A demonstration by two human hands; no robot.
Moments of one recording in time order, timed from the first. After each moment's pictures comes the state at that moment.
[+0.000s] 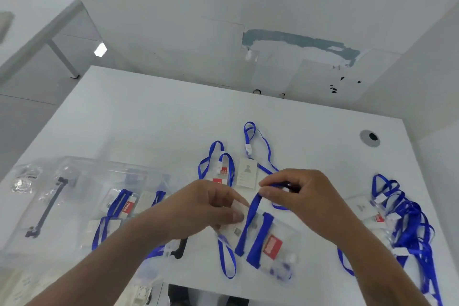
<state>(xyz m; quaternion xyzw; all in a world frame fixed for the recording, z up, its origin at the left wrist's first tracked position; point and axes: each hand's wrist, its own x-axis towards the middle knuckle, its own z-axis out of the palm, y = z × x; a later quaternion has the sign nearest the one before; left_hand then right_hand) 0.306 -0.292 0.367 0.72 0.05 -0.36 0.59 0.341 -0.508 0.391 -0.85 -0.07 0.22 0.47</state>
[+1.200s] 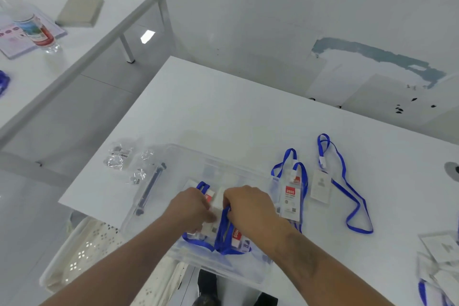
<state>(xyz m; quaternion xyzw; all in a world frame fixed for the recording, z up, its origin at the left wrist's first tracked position) 0.257 -0.112 0.265 0.82 0.29 -0.34 0.36 0.309 -0.248 0.291 -0.91 -0.29 0.31 0.02</state>
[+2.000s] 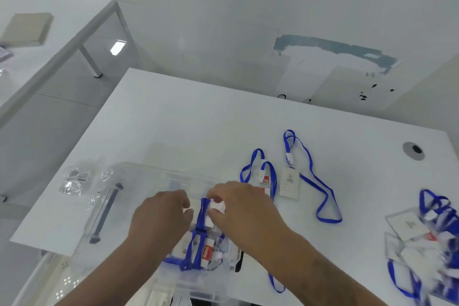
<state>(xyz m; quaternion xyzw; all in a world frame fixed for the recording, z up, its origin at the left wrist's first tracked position) 0.267 -0.148 0.305 0.95 0.17 -0.20 0.15 0.317 -0.306 0.354 -0.91 -0.26 0.24 0.20</state>
